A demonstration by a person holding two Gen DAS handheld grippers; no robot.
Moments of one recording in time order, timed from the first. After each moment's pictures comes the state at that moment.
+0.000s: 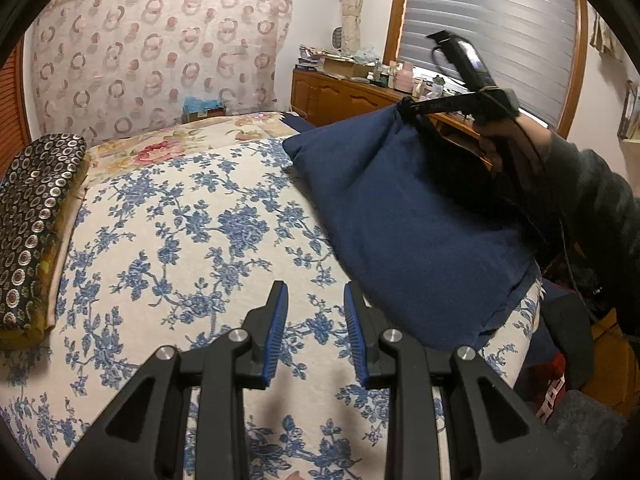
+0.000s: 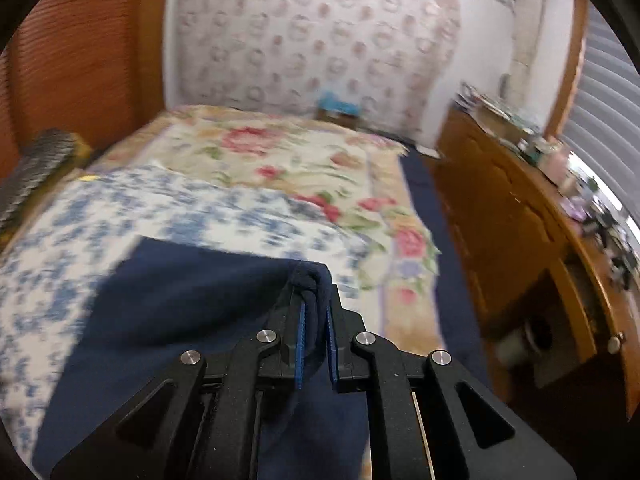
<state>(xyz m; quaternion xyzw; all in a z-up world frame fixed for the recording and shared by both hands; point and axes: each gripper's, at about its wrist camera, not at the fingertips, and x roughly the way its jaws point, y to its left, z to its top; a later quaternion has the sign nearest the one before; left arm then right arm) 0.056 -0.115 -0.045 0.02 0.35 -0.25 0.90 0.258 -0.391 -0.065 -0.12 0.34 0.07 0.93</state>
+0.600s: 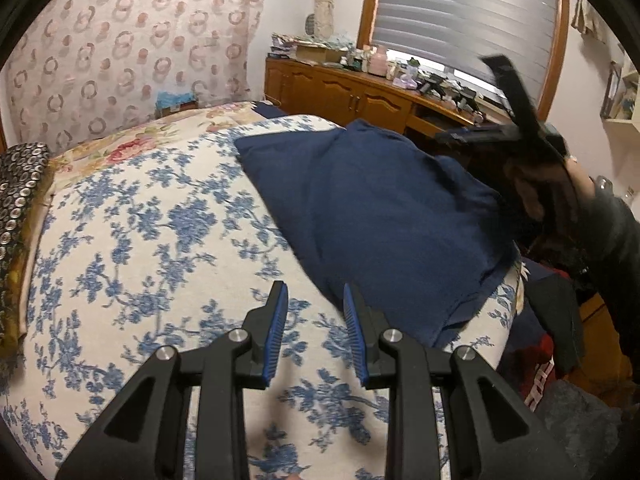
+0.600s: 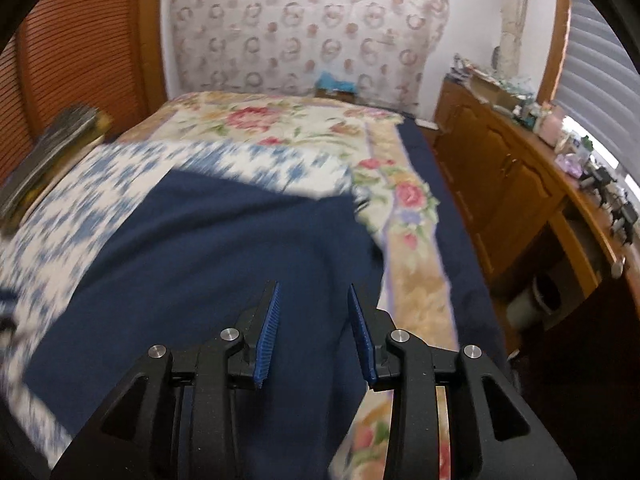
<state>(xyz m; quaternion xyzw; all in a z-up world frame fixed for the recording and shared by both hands) 0.049 -0.149 -0.049 0.04 0.37 -0.29 0.88 0.123 -0.418 -0.102 -0.08 0.36 0.11 0.92</state>
